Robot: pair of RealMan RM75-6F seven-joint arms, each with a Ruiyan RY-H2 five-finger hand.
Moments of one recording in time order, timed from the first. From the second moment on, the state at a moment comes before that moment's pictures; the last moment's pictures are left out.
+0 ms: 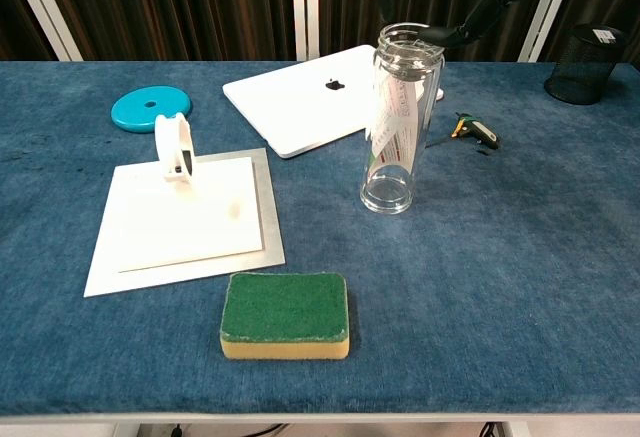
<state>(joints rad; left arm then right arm) -0.13 -1.35 -0.01 -1.37 1.50 1.39 -0.39 0.89 -1.20 0.17 -1.64 -1.47 0.90 -0.16</state>
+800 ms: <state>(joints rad) -0.13 -1.32 -0.02 -1.41 1.52 1.43 -0.36 0.63 -1.15 0.10 -1.62 -1.56 1.27 0.02</state>
